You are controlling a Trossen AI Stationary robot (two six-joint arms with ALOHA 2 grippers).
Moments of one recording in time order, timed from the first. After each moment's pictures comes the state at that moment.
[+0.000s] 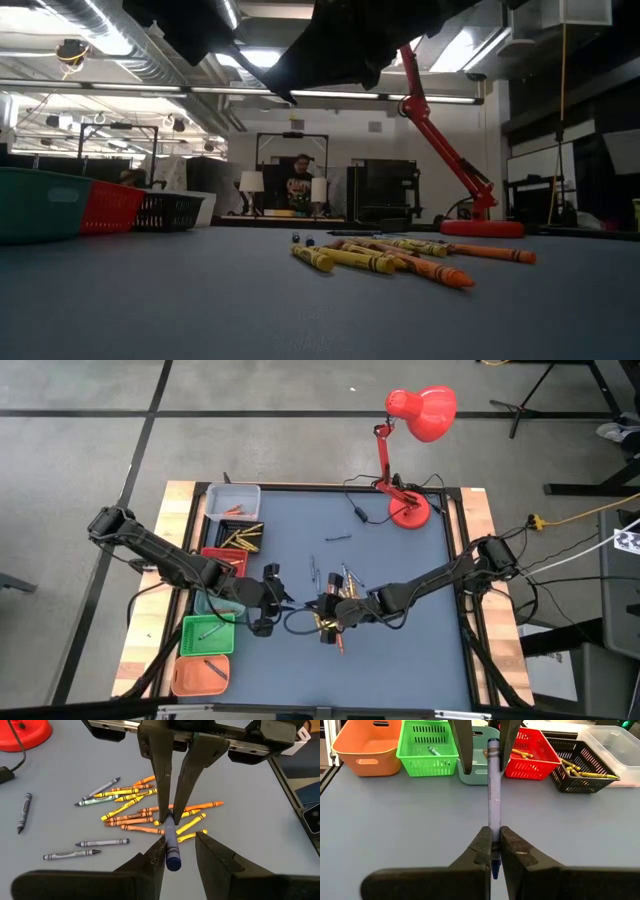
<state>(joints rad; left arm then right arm) -0.38 1.29 0.85 -0.21 -0.28 -0.25 0.36 1.84 1.19 0.13 0.43 0.15</state>
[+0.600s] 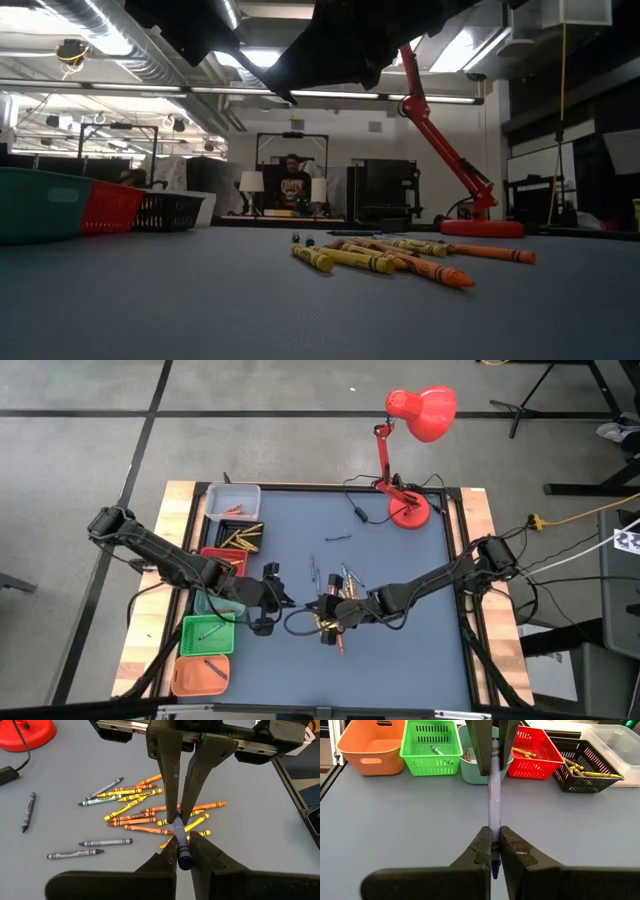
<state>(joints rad) -0.38 1.29 0.85 -0.21 -0.28 -0.25 0.36 1.84 1.19 0.13 0.43 0.15</state>
